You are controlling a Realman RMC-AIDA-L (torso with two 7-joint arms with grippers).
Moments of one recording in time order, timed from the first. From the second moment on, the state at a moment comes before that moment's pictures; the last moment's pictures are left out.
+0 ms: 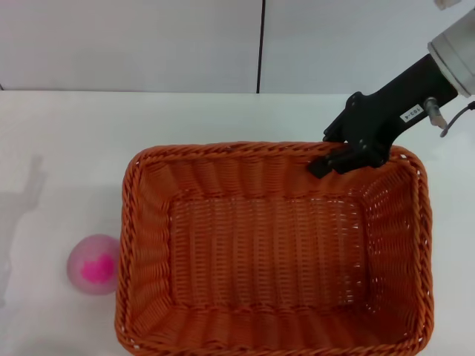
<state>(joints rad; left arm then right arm) -0.20 -2.07 -0.03 -0.13 -1.70 -1.67 2.48 1.02 1.93 -0.99 -0.63 -2.29 -1.73 1.75</state>
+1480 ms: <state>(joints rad) -0.11 -2.03 0.44 0.29 -1.70 -1.68 2.21 0.37 2.07 -0.66 -0.60 -1.17 -1.55 1.12</state>
